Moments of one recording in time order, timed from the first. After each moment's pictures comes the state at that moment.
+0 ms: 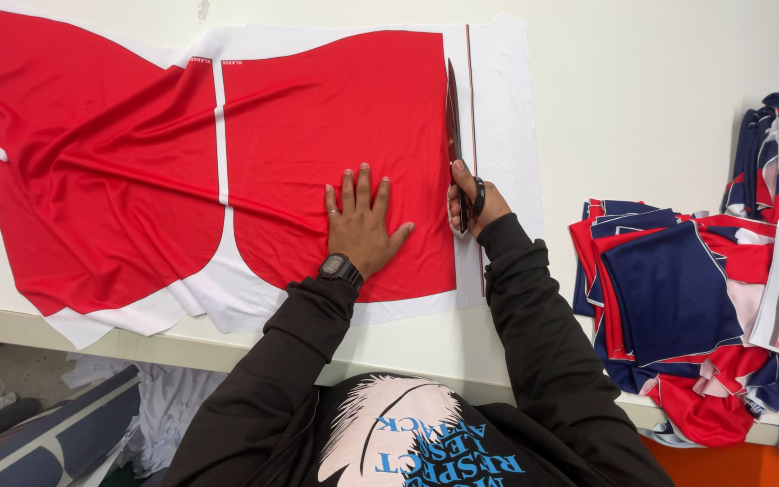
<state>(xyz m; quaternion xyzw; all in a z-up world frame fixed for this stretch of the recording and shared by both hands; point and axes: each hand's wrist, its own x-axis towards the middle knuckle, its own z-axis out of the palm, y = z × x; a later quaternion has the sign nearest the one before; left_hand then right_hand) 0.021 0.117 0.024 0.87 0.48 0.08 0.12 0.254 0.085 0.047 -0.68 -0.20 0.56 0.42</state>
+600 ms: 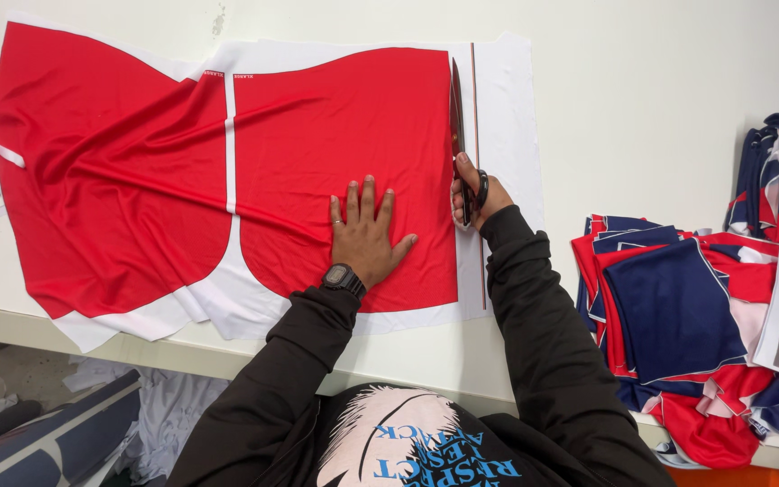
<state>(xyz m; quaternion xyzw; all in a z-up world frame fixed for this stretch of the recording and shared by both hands) 0.021 0.117 0.026 0.87 0.48 0.06 0.12 0.265 0.117 0.050 -0.66 -0.20 0.58 0.43</state>
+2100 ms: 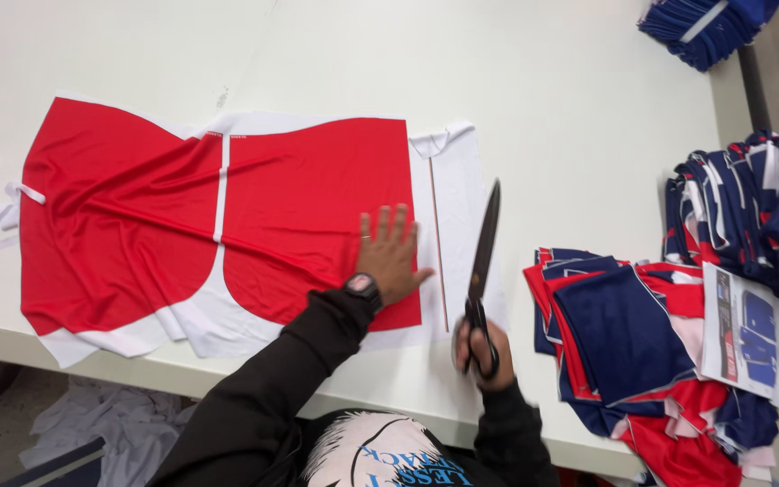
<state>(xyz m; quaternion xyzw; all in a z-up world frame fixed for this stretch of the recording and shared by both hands) 0.092 0.093 0.075 0.91 0.39 0.04 0.12 0.250 -0.130 0.049 -0.54 -0.41 0.45 0.58</state>
